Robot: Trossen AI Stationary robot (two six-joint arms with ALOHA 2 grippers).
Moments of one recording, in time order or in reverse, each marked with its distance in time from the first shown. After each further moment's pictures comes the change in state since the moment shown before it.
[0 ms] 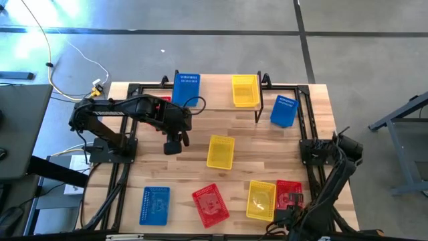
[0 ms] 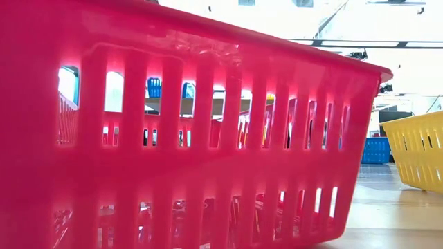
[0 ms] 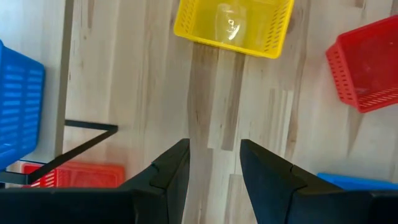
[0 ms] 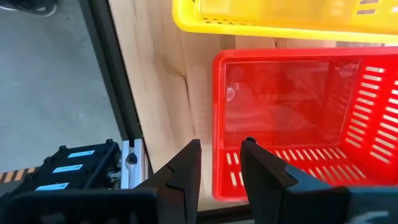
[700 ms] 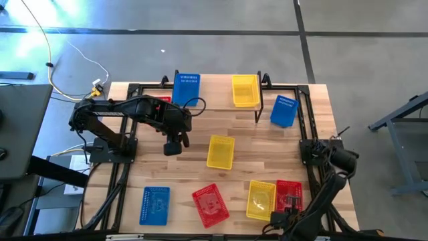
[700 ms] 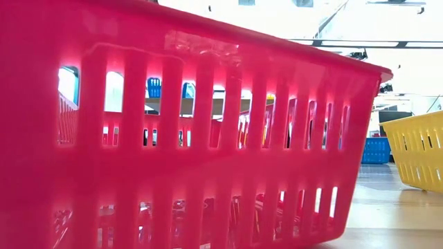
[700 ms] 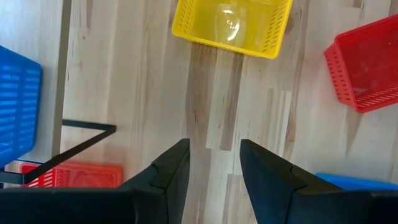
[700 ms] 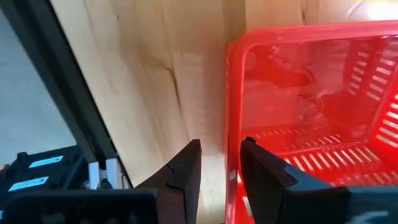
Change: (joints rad) left arm -0.010 0.000 0.000 0.001 -0.003 -0.009; right arm 0.000 0.155 0.001 0.008 -0.066 0.025
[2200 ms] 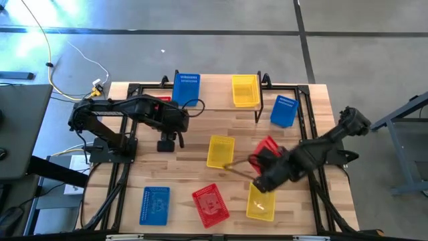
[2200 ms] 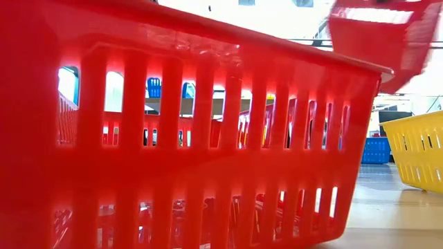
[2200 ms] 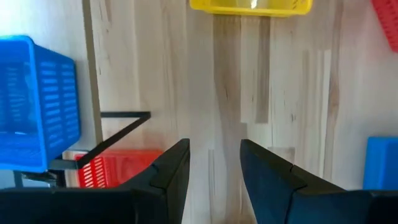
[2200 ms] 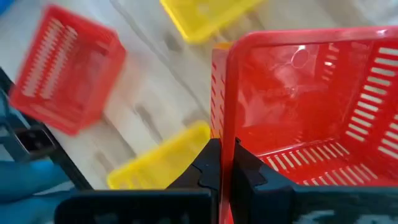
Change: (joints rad) left arm 0.018 -0.016 -0.005 -0.095 -0.093 0.174; right arm -0.482 -0.502 0.001 -0.062 0.374 0.042
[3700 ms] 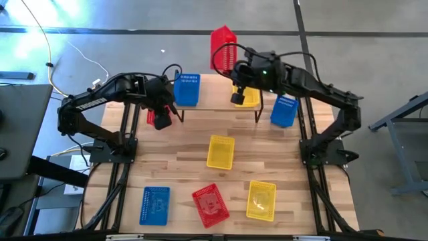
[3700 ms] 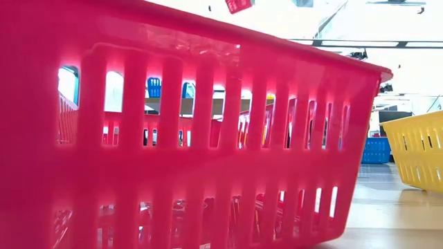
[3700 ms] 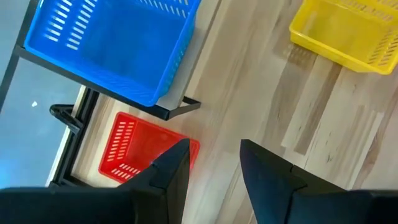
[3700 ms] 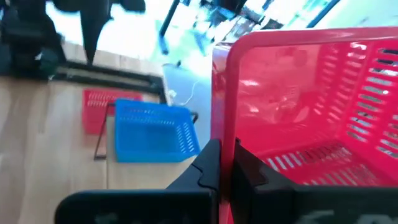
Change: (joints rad) left arm 0.300 -0.159 -0.056 0.053 0.003 -0.078; right arm -0.787 0.046 0.382 0.578 -0.002 -1.666
